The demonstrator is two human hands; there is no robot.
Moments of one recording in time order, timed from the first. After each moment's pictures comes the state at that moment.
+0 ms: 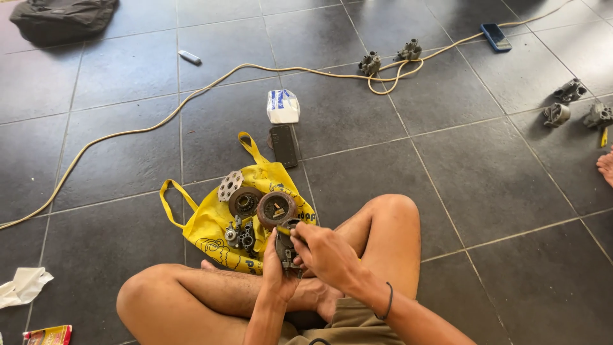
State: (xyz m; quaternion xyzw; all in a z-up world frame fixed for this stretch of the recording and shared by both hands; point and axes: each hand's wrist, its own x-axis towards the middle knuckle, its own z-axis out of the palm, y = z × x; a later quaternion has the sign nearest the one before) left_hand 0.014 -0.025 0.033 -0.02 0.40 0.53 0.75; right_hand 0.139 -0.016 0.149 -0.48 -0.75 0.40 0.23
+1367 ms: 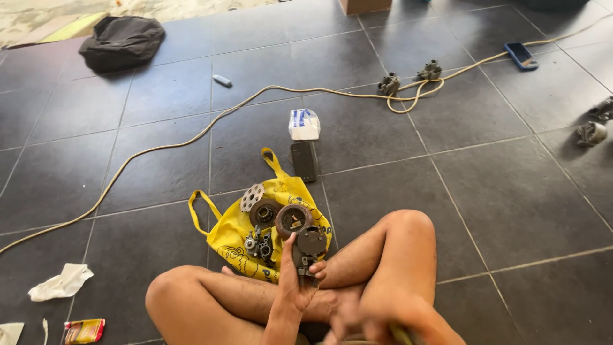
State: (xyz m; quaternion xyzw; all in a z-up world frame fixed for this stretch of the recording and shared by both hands) left_hand 0.023 -0.034 0.096 -0.05 0.36 0.52 0.77; right_hand 0.222 -0.128 0.237 -0.32 -0.68 0.54 0.38
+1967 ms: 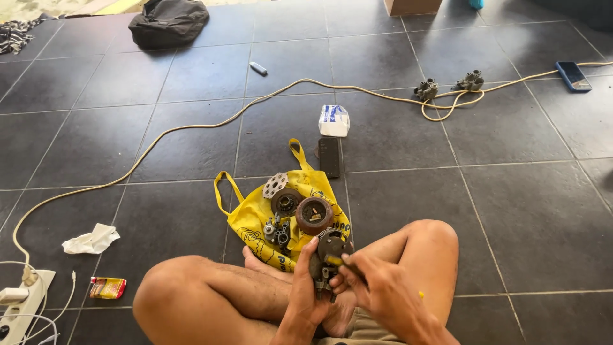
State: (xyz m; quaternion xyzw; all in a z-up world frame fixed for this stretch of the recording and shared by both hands) left_hand 0.030 -0.069 0.127 0.01 0.30 0.57 0.77; right_hand 0.186 -0.058 0.164 -0.44 -0.81 0.26 0.29
